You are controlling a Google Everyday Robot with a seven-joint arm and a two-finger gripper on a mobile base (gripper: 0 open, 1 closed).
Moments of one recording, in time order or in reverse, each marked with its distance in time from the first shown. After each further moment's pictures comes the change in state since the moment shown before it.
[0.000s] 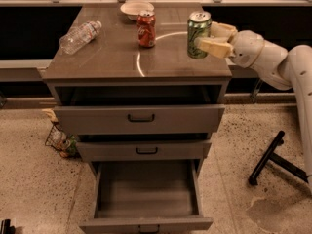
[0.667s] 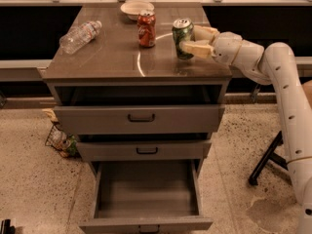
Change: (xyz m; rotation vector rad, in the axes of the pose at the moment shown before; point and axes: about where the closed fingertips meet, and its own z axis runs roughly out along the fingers) arm 0.057 -0.032 0.037 0.039 0.097 -0.079
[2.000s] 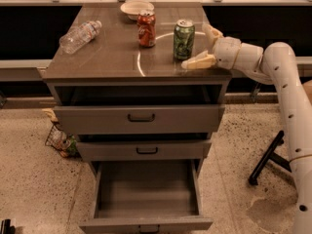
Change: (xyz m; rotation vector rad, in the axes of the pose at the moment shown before) arm 0.036 -0.004 -0.003 -0.017 0.130 -0.055
